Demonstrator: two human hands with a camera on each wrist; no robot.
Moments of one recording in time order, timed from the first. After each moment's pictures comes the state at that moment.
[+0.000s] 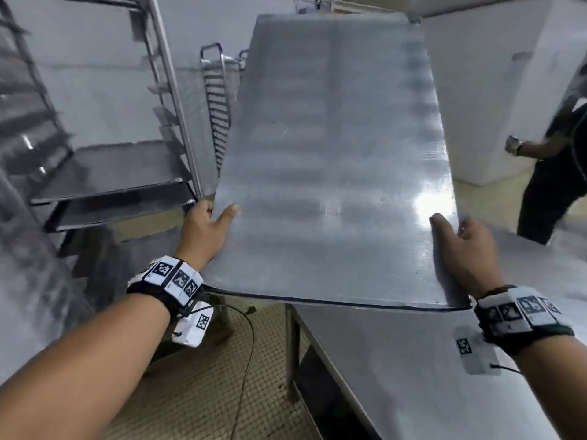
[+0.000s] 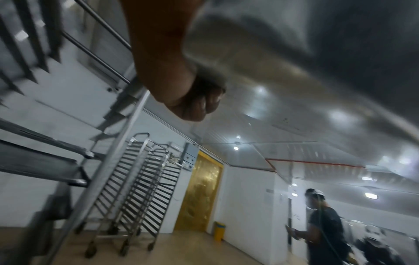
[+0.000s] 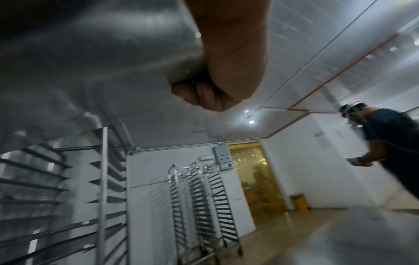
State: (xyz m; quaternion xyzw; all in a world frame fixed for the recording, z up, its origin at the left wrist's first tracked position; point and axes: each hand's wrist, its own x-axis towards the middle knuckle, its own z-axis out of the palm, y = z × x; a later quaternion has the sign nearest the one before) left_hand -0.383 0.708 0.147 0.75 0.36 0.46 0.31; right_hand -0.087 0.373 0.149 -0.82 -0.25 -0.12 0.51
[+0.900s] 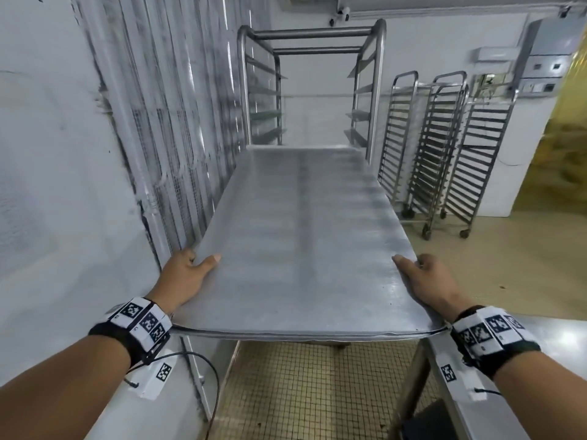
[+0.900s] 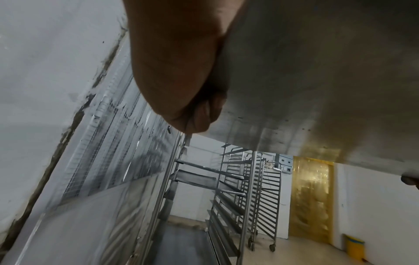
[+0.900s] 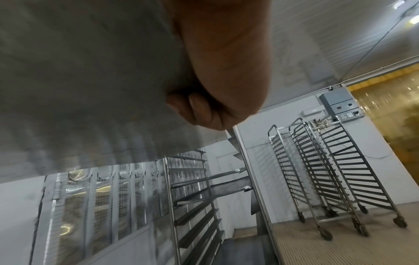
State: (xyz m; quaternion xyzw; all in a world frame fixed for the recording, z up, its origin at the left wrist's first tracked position) left_hand -0.754 0.644 0.133 0.61 0.62 0.44 0.23; right_hand -0.284 0.587 0.138 -0.72 -0.53 0.16 0.41
